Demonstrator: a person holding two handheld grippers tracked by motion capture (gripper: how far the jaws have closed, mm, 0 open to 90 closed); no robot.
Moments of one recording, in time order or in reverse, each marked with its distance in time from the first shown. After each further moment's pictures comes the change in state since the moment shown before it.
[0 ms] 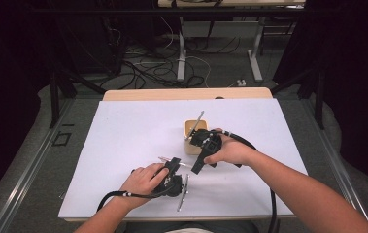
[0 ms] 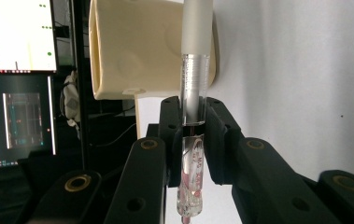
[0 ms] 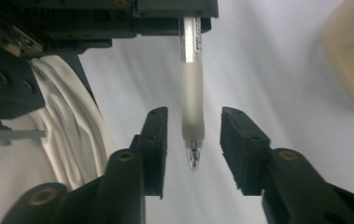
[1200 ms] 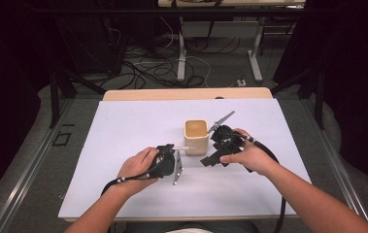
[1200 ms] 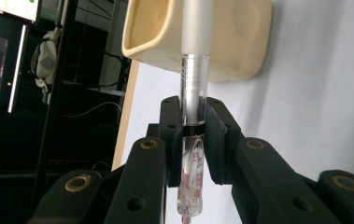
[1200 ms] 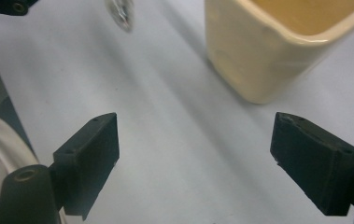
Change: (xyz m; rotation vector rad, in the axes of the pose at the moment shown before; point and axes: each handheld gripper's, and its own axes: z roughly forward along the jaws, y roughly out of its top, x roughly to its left) left arm 0.050 -0.020 0.010 0.013 -0.057 -0.286; right arm -0.015 -0.050 -0.020 -0.314 -0.208 0.102
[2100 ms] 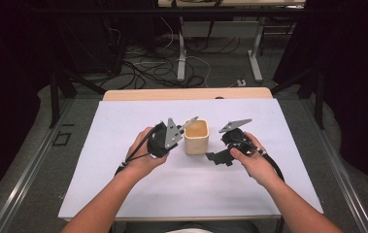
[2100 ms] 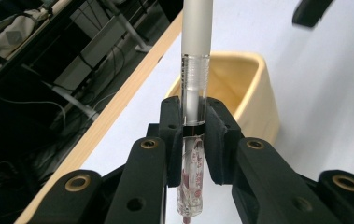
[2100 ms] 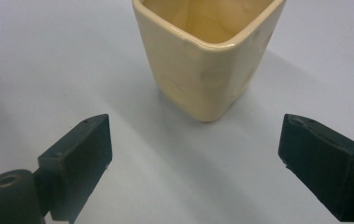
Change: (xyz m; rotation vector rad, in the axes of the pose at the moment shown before) left arm 0.065 0.014 0.002 -0.204 -0.141 -0.475; right arm -0.007 -0.029 -0.001 -0.255 -0.172 0.081
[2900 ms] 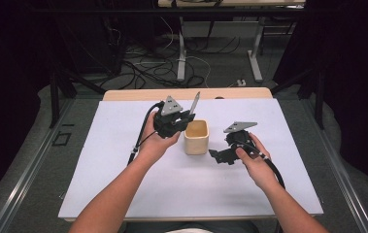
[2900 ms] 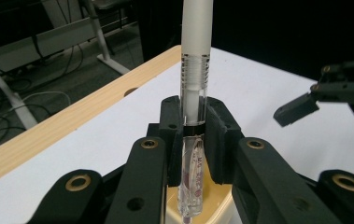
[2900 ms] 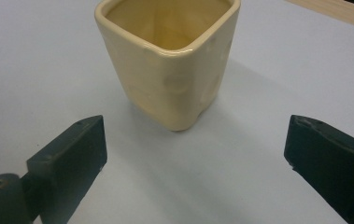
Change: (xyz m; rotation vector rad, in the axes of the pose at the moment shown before) left arm 0.033 0.027 0.029 -0.151 -0.161 -0.413; right arm -0.008 -0.010 -0.001 -0.089 -0.099 0.009
